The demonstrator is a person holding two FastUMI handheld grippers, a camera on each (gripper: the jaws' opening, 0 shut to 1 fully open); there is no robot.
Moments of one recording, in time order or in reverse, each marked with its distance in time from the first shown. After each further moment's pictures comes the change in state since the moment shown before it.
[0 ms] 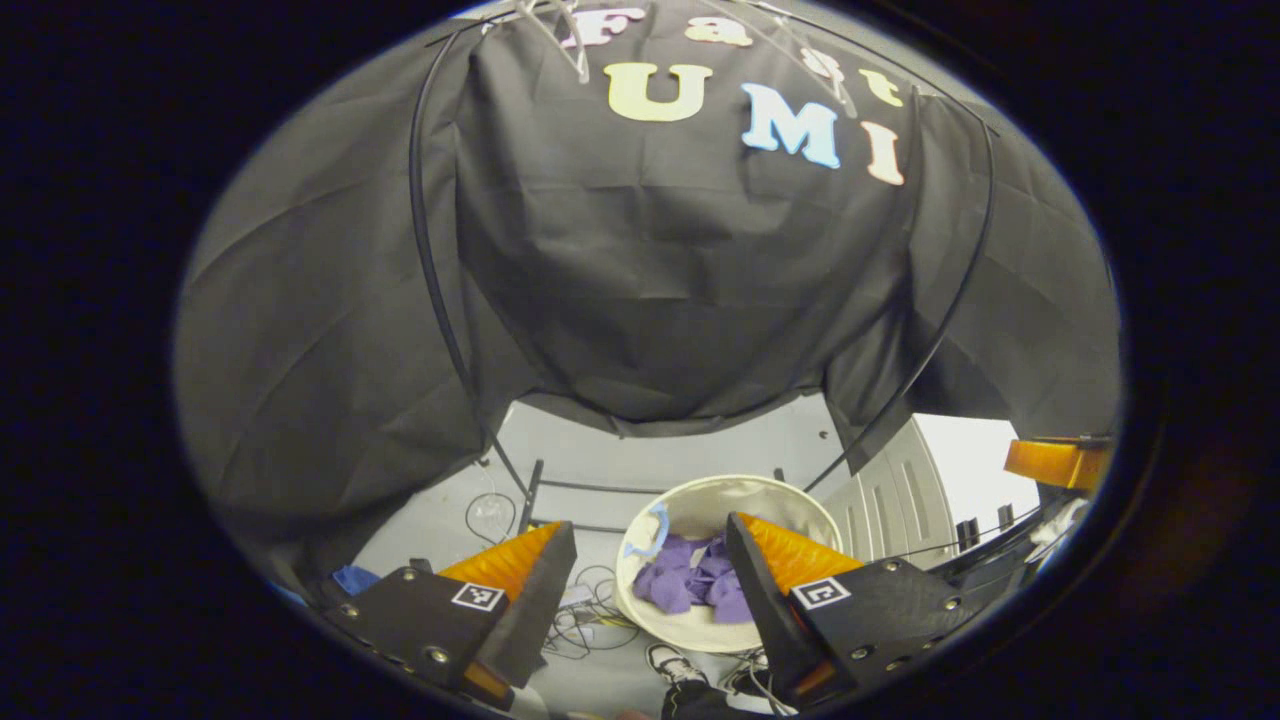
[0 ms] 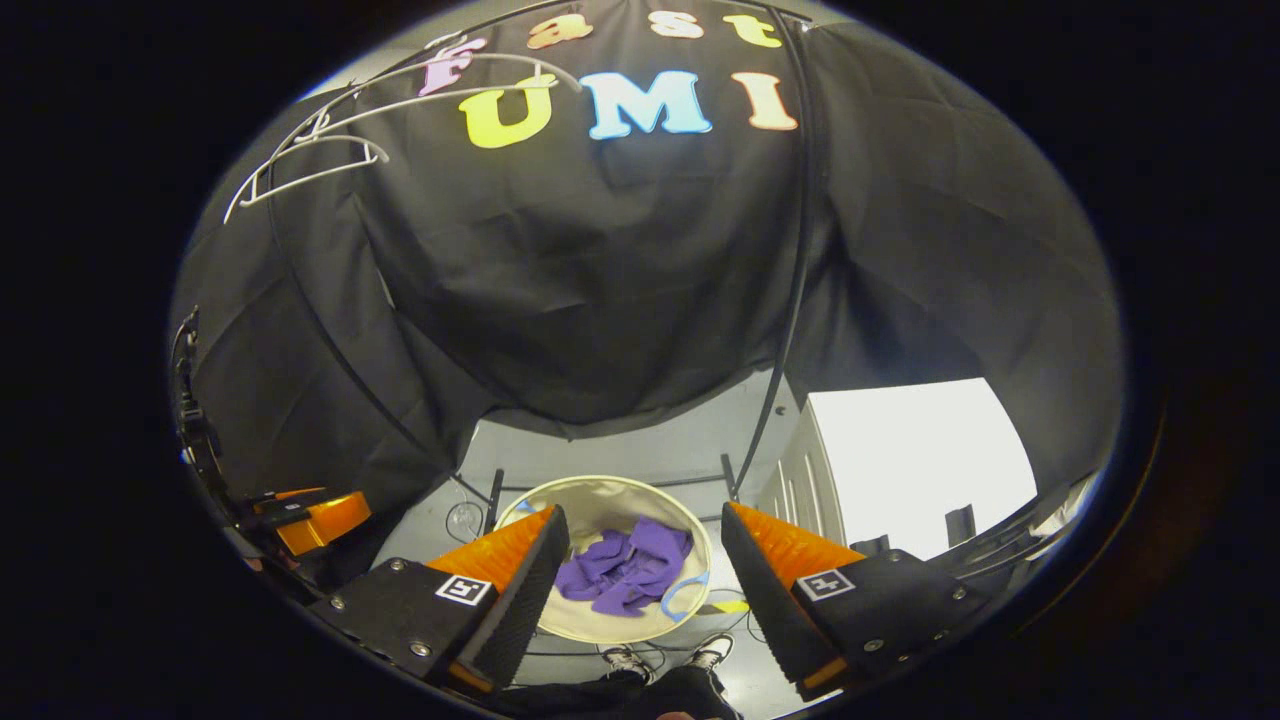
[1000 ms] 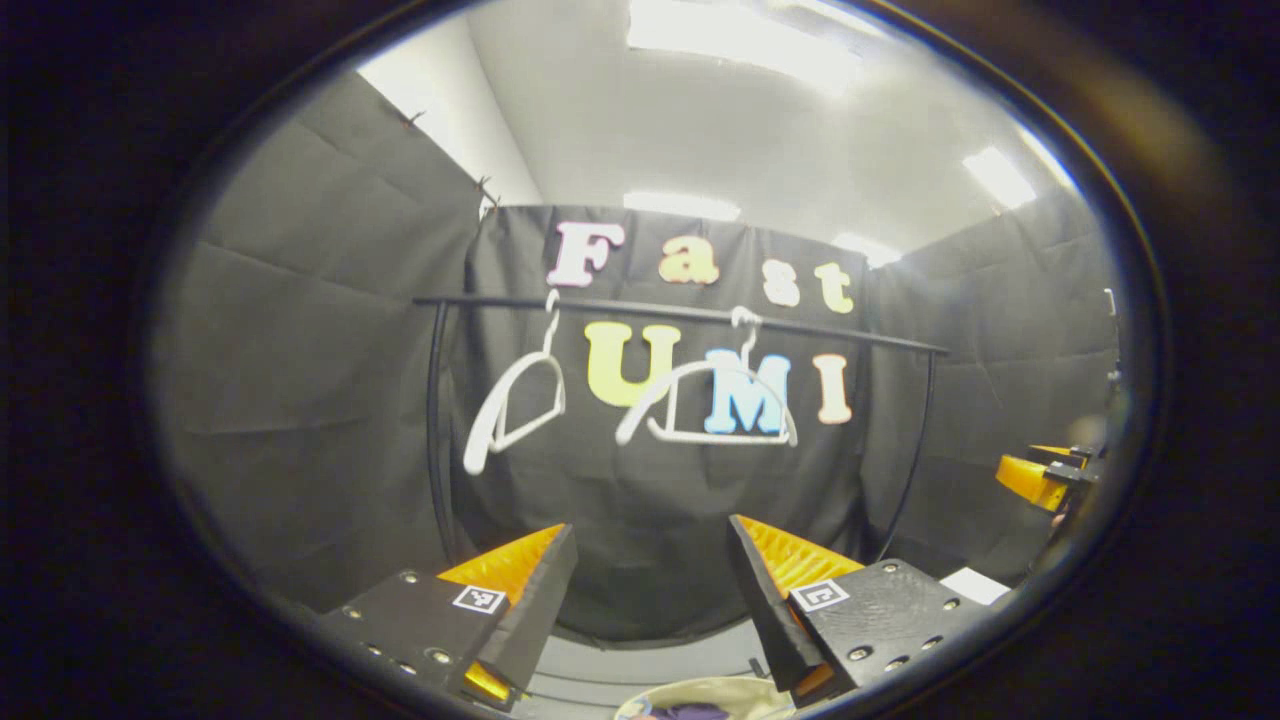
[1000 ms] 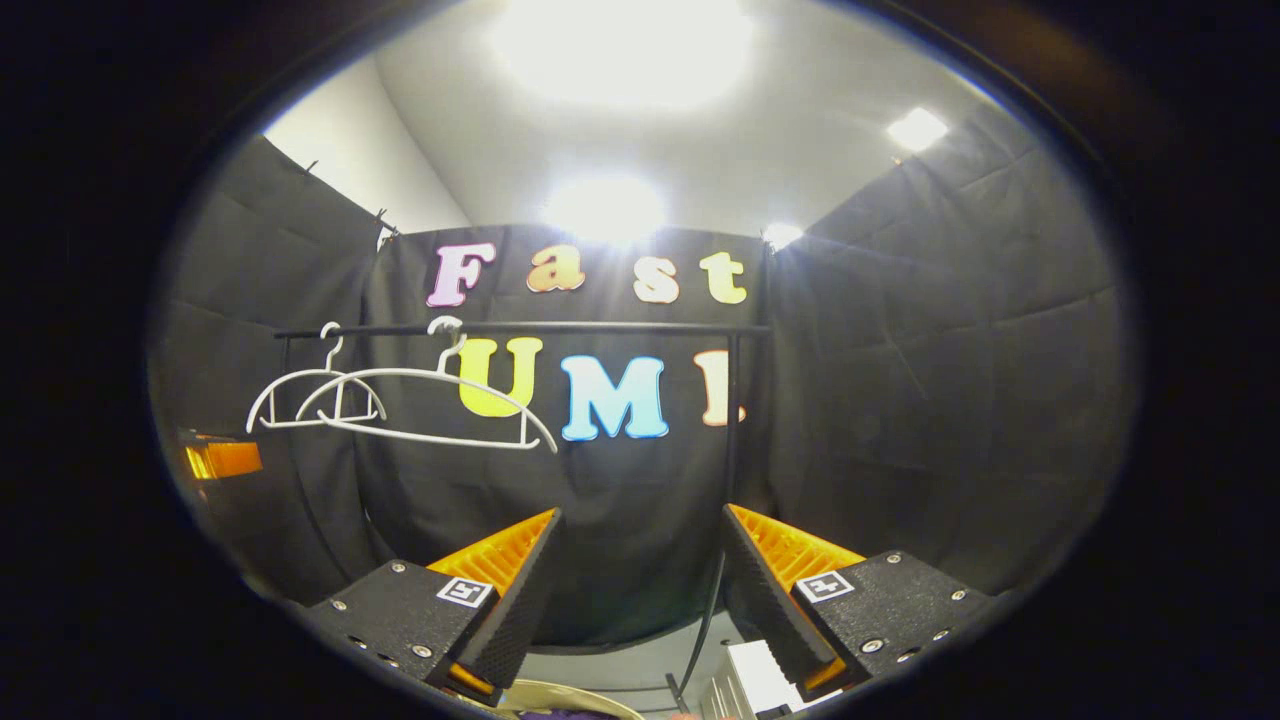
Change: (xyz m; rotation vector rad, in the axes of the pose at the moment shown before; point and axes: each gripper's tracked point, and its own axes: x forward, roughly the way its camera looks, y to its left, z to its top) left arm -0.201 0.016 0.318 0.020 -0.756 -0.061; right arm -0.196 -0.027 0.260 -0.087 -0.807 -0.135
